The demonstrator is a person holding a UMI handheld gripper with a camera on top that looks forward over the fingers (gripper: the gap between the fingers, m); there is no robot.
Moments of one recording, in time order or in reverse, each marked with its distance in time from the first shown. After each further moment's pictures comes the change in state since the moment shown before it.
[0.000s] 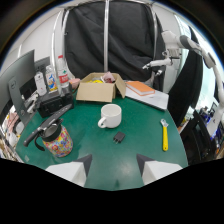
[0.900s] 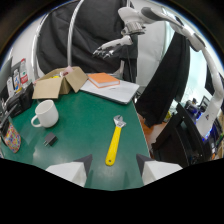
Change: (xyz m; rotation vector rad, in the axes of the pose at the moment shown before) arm 0.235 0.018 0.084 -0.032 0.149 0.039
